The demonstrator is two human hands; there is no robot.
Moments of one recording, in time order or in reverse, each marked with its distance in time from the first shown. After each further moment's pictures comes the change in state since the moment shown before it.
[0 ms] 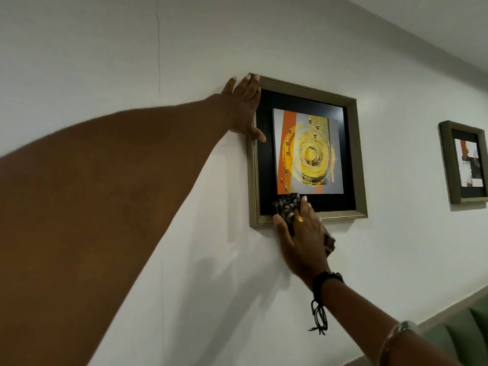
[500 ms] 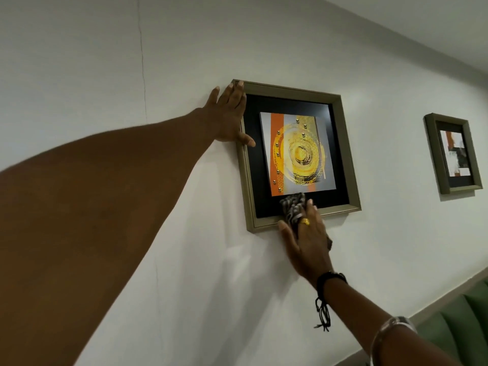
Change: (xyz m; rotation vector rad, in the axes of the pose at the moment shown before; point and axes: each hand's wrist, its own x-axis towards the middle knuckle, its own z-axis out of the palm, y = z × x) left_hand -0.005 0.005 0.006 -0.057 0.022 -0.010; right_hand 0.000 0.028 -0.002 0.027 0.039 0.014
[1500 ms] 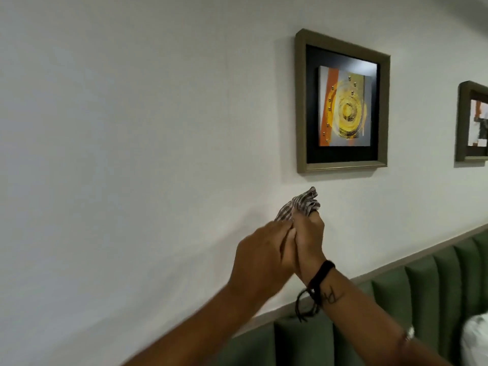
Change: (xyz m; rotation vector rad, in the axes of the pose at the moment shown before) left_hand -0.378 0.117 0.055 -1.100 0.204 -0.196; right_hand -0.139 -0.176 0.015 1.038 0.102 0.769
